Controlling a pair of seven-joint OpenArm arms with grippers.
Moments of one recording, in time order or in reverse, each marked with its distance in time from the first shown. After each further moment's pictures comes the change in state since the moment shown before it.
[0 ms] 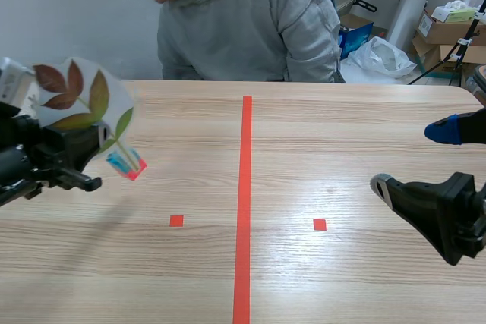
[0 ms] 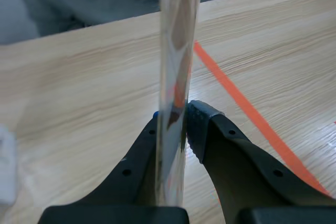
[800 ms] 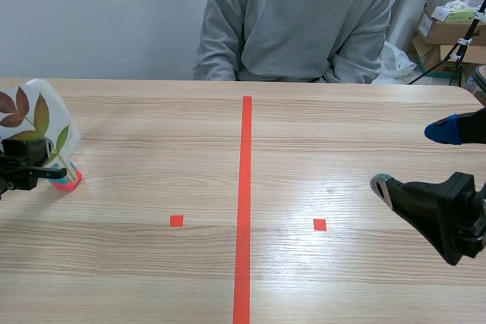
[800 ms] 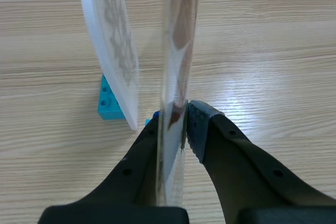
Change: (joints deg) left arm -11.9 0.0 -5.7 -21.8 6.3 8.6 -1.8; right arm 0.0 0.0 0.0 0.0 0.0 0.0 0.0
